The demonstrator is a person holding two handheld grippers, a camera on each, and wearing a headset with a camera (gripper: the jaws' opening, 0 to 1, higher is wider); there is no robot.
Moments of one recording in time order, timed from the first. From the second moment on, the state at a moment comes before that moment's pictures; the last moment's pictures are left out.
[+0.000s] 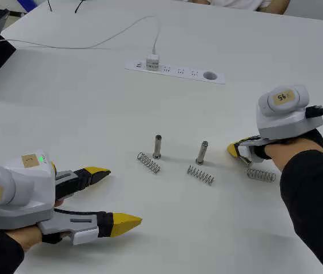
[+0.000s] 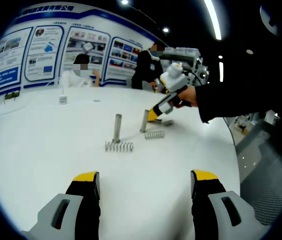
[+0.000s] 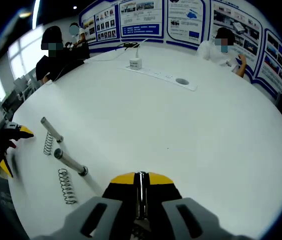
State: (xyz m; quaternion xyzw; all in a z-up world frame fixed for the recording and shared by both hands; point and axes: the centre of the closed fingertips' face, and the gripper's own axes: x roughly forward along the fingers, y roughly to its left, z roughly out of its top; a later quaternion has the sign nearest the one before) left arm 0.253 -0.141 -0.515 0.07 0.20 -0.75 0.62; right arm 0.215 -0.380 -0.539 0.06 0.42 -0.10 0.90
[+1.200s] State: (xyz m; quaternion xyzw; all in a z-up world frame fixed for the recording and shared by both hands) left arm 0.245 -0.140 -0.476 0.09 0.15 -0.76 0.62; right arm 0.172 -0.358 -0.492 0.04 0.35 -0.10 0.93
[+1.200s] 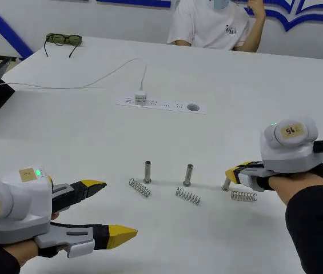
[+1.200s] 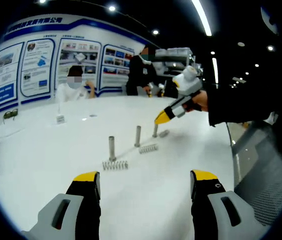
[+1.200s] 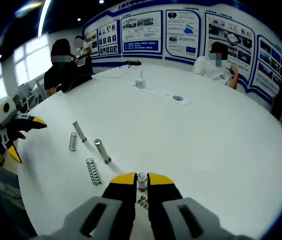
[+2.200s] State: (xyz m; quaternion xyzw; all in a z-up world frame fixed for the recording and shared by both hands) left arm 0.238 -0.136 -0.473 0.10 0.15 -0.76 0.62; right arm 0.159 -0.364 -0.483 0.01 0.34 -0.08 0.94
